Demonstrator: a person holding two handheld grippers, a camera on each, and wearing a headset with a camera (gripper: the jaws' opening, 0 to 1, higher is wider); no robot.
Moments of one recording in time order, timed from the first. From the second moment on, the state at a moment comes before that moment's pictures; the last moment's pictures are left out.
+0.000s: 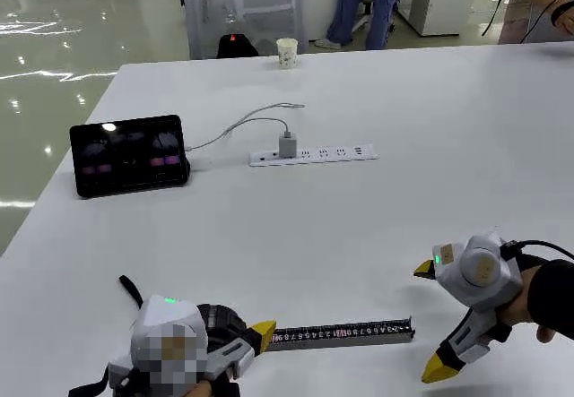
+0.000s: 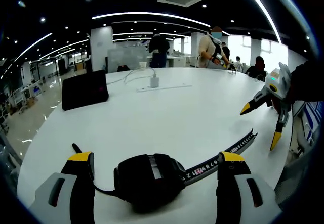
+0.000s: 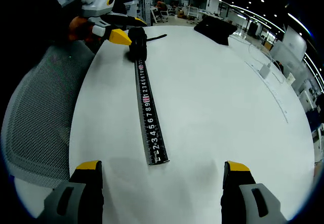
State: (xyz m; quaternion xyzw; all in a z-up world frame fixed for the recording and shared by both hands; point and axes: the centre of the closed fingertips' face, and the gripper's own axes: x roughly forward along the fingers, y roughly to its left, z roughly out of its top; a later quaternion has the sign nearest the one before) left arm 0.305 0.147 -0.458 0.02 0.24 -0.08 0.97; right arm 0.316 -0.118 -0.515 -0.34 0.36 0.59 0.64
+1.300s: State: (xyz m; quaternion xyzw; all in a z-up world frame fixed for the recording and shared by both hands) left arm 0.311 0.157 -0.465 0.01 0.24 -0.06 0.97; right arm 0.312 -0.111 -0.519 -0.37 0.35 0.62 0.60
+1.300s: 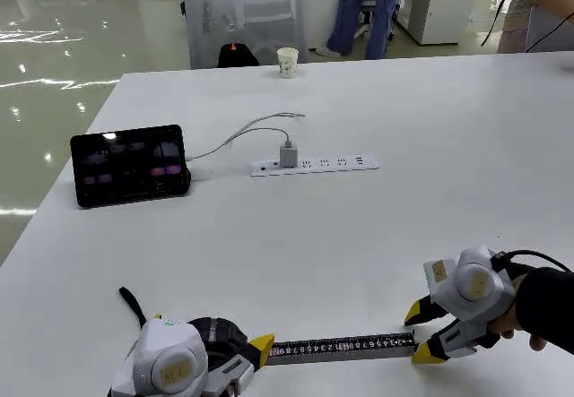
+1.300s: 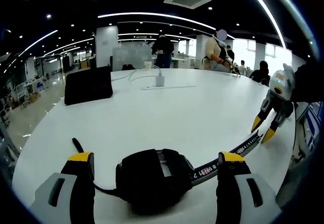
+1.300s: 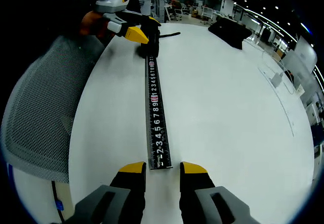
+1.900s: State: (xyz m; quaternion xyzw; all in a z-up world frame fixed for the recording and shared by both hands) left arm 0.309 0.159 -0.472 0.00 0.24 -0.05 0.97; right arm 0.310 -0.109 -0.523 -0.40 0.36 0.62 0.57
